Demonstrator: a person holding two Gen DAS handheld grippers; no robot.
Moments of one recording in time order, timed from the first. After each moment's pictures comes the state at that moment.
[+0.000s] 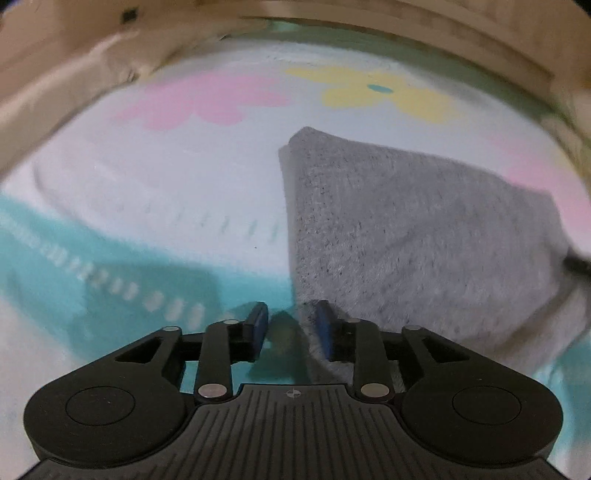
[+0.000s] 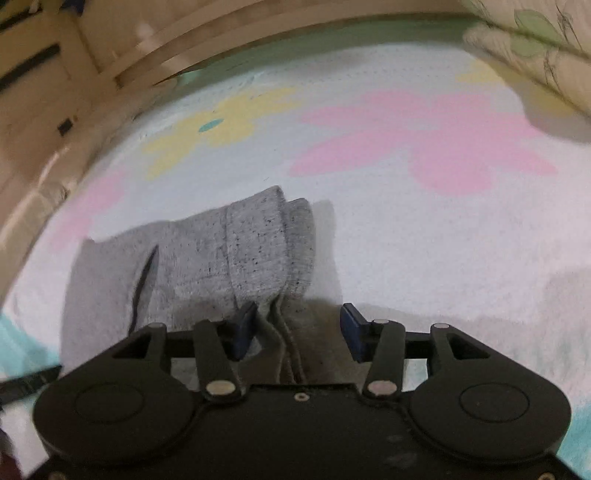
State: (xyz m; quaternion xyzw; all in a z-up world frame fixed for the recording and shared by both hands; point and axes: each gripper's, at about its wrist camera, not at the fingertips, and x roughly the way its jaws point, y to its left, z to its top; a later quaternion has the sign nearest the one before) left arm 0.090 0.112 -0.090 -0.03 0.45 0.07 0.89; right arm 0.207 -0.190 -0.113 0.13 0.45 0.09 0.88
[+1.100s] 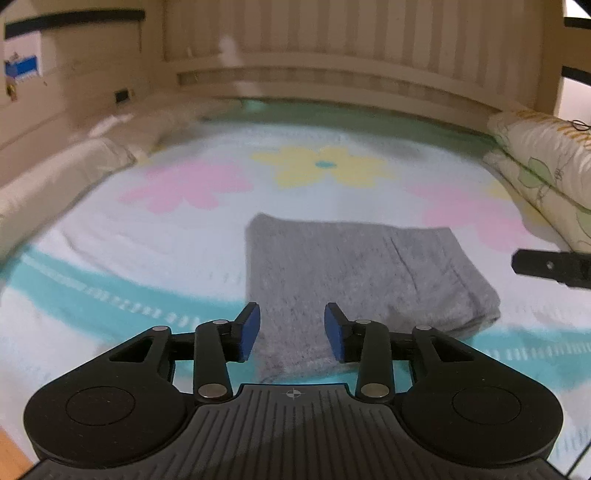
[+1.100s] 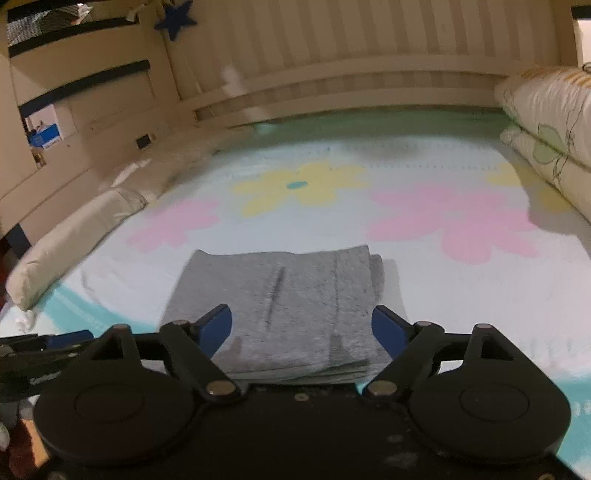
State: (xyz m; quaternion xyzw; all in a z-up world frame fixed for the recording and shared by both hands) left arm -0.001 0.055 0.002 -0.01 0.35 0.05 0.94; right arm 0.060 -0.176 -0.010 0.07 0.34 0.16 0.92
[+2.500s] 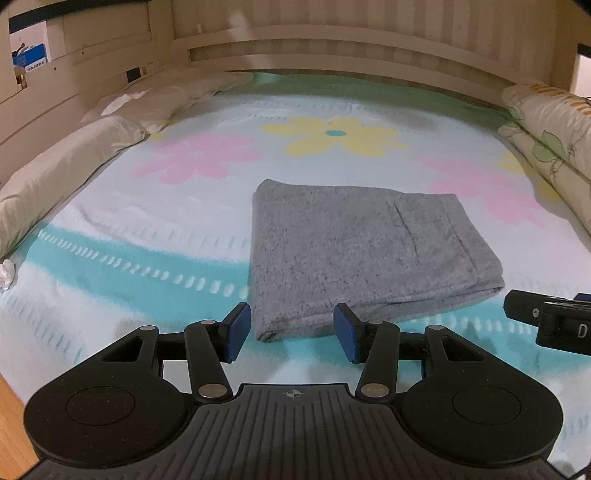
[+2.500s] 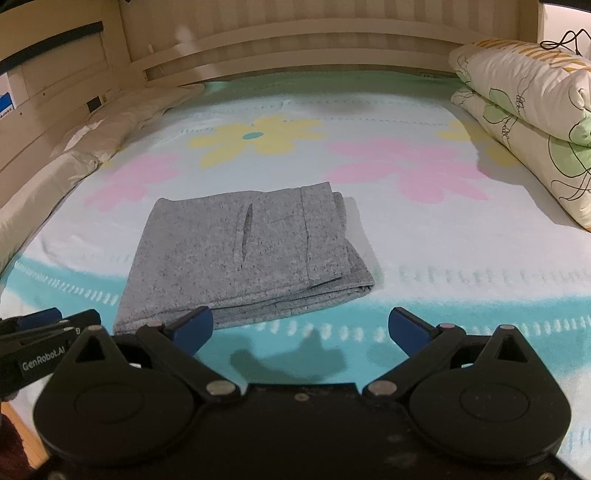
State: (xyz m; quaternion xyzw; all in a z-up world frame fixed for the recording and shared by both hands) left arm -0.008 0.034 -0.006 -0.01 0.40 0.08 0.91; right arm 0.031 -0.156 -0.016 0.04 0.41 0.07 0.91
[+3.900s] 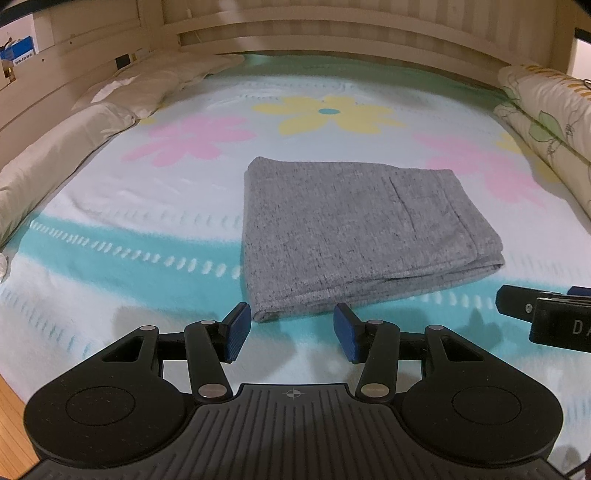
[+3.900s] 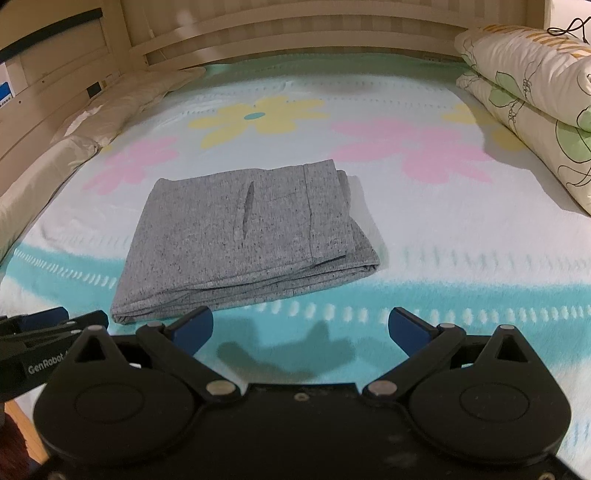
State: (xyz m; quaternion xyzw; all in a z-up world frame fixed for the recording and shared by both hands) left arm -0.007 0.030 -0.018 -0.01 0.43 0.07 0.90; right arm 0.034 -0.152 -0.028 0.04 0.44 0.07 0.90
